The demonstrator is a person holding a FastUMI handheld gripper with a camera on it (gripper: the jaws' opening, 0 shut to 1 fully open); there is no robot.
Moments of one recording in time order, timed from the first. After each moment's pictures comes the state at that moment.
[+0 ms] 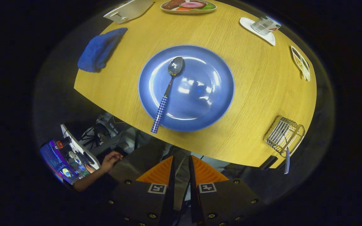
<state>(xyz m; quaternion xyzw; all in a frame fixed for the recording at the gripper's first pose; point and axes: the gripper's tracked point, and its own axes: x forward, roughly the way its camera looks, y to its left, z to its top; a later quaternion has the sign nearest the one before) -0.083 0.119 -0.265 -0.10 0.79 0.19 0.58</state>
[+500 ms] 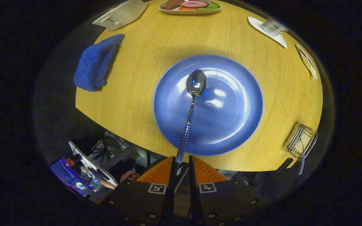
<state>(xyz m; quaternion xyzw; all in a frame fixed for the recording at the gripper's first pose) -0.065 0.183 -0.296 -0.05 0.79 0.17 0.59</state>
